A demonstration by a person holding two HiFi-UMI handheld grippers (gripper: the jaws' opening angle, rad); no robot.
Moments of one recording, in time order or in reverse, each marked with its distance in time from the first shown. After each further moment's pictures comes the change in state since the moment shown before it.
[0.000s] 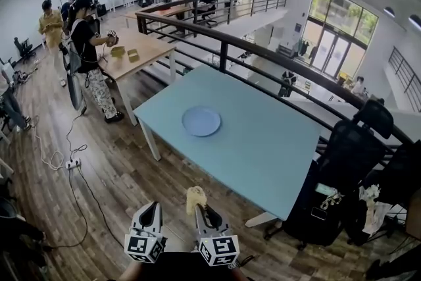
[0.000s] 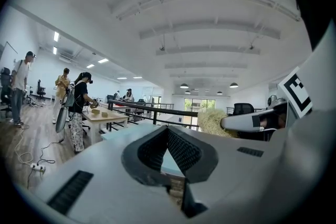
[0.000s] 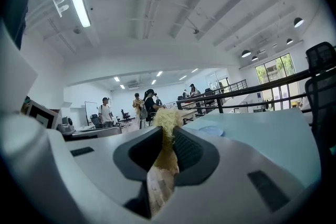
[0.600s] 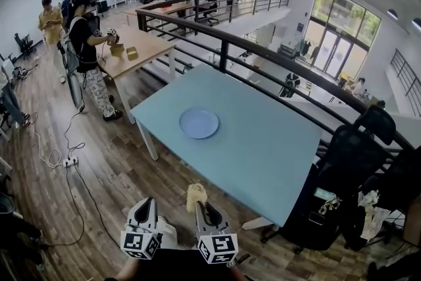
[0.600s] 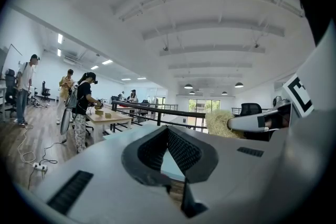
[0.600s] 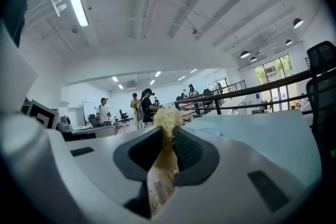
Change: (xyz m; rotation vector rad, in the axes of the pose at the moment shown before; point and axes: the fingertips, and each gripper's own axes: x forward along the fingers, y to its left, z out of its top) left arm 0.036 0.012 0.002 -0.015 -0.001 0.045; right arm 0.024 -0.034 0.008 0.000 -0.004 -0.017
